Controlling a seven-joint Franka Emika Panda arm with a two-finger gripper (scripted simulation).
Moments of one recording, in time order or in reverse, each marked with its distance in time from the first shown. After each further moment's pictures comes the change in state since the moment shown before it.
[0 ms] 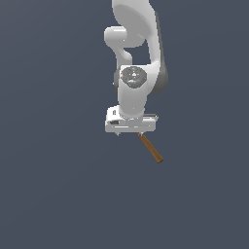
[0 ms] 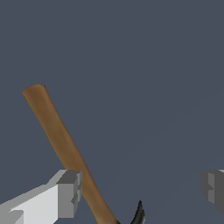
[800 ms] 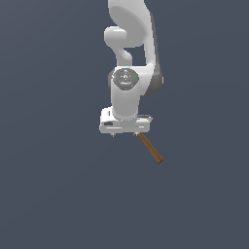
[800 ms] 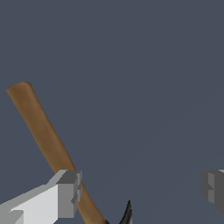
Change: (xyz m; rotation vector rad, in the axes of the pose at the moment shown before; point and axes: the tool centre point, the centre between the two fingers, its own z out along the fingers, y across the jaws) arm -0.001 0.021 0.004 0.001 -0.012 0.000
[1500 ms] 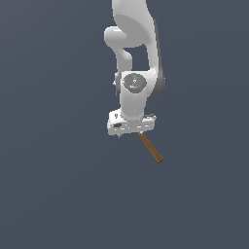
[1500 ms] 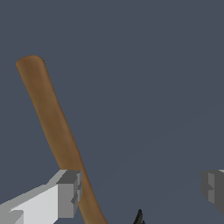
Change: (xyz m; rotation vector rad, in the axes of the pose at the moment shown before) arm -0.015 -0.026 0.028 -0.005 0.020 -0.114
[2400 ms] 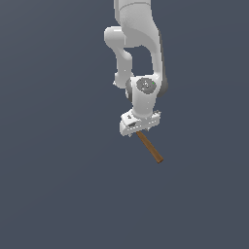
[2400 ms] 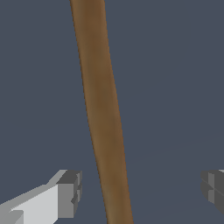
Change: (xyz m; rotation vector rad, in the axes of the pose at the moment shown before) arm -0.034 -0.055 0.047 0.001 0.037 -0.222
